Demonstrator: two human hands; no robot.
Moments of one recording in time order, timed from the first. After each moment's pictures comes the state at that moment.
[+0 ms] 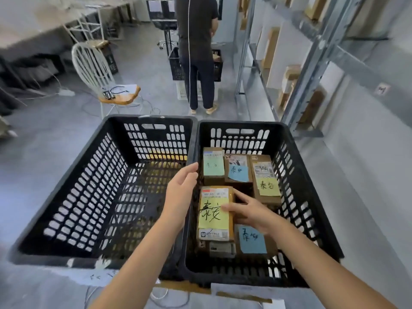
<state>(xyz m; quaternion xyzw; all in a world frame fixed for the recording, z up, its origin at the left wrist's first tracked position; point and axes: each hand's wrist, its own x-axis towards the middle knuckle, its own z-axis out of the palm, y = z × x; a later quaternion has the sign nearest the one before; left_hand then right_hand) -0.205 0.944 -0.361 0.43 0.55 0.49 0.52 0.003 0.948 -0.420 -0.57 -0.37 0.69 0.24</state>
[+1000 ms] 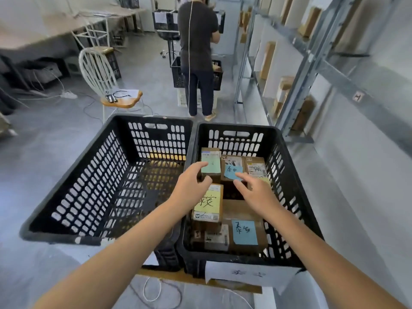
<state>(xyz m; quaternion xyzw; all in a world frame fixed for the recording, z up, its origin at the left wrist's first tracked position) -0.193 0.927 -0.342 0.65 0.60 0.31 0.35 0.010 0.925 -0.367 -0.65 -0.66 0.29 0.23</state>
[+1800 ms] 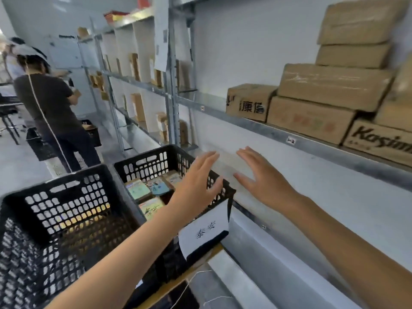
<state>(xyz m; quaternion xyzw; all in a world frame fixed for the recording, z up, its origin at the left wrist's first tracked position) -0.180 0.773 -0.246 0.92 0.15 0.30 0.21 -0.025 0.639 -0.229 -0.80 -0.53 -0.06 0.27</state>
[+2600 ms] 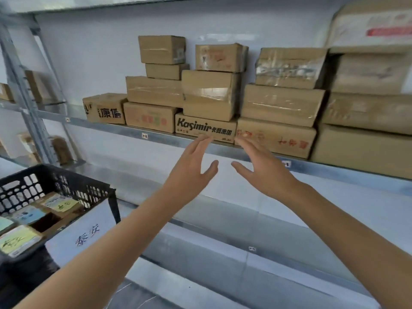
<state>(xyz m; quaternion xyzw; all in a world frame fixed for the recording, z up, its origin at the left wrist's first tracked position) -0.092 0.466 -0.185 0.90 -0.10 0.33 0.27 -0.032 0.270 -0.161 -0.90 -0.34 -0.18 0.22</state>
